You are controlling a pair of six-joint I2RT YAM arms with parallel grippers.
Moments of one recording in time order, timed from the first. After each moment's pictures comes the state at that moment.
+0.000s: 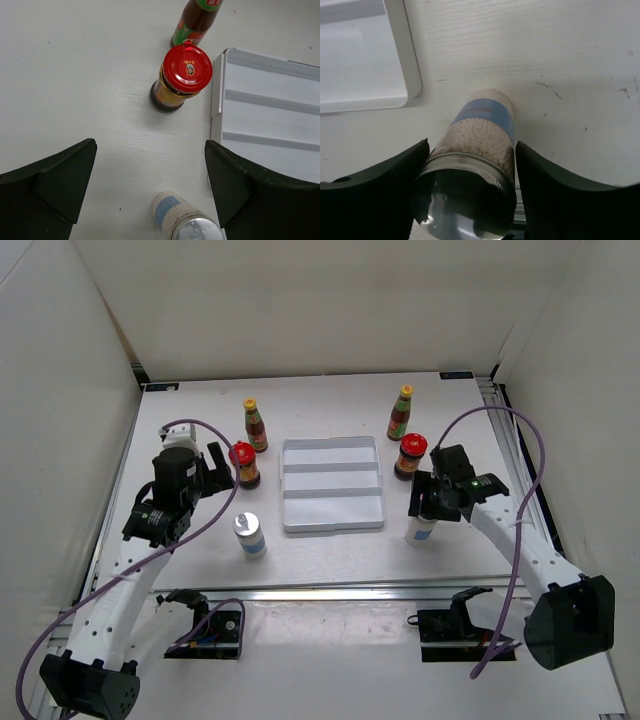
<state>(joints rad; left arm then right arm) -0.26 0.84 0.88 -0.53 -0.26 -0.34 0.34 1.14 0.87 -0.80 0.05 0.38</state>
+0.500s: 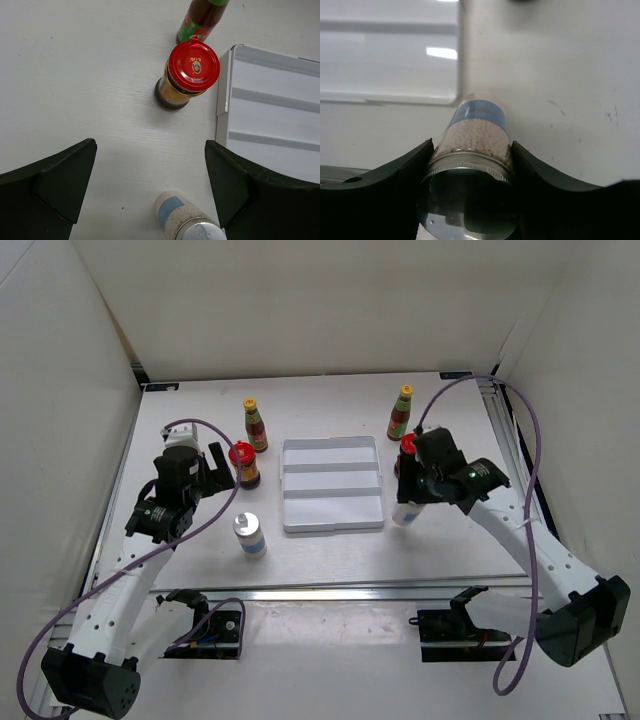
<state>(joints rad) -0.26 0.87 0.87 -0.53 -0.28 -0.34 0.52 1.14 1.04 -0.91 0.15 0.39</state>
